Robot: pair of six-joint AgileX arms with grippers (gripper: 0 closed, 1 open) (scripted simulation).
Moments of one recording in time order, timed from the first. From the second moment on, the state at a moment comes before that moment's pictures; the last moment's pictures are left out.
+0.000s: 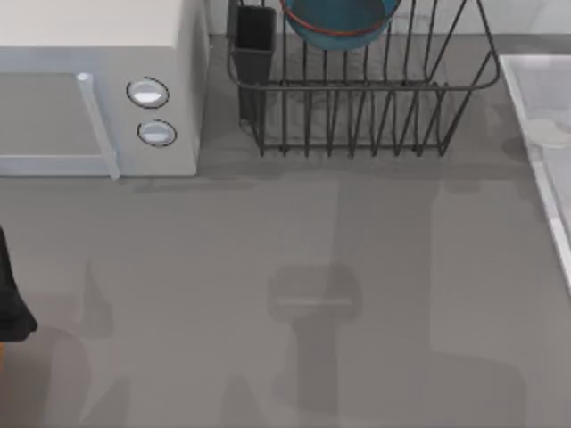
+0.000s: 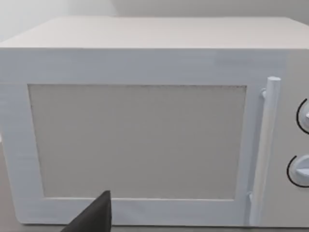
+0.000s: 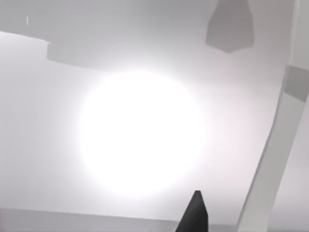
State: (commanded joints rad) left arm 0.00 0.00 0.00 0.00 0.00 0.00; right arm -0.15 2.68 2.65 -1.56 0.04 -1.77
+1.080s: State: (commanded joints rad) left arm 0.00 0.00 0.00 0.00 0.00 0.00; right arm -0.15 2.60 2.43 -1.39 0.04 -1.77
